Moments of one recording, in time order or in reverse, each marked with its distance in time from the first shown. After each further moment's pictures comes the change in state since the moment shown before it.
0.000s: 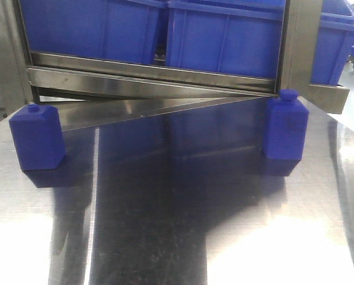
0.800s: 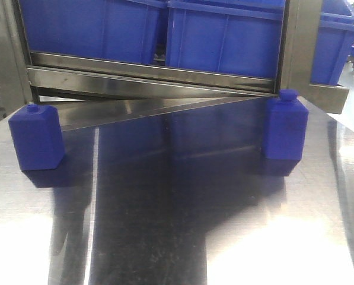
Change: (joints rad) left arm 0.000 0.000 0.000 0.000 -0.344 0.000; right arm 0.000 0.000 0.000 0.000 0.000 0.000
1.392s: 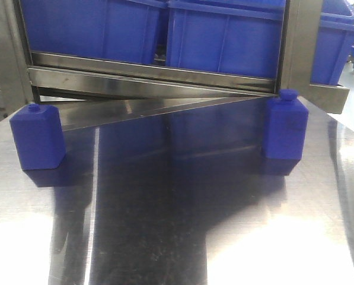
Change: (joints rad) left arm 0.000 0.405 -0.798 -0.130 0.793 0.000; right arm 0.000 0.000 0.000 0.000 0.000 0.000
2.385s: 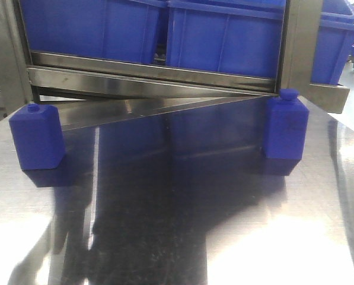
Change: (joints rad) left arm -0.177 0.922 -0.435 -0.522 0.356 0.343; right arm 0.000 0.000 0.000 0.000 0.000 0.000
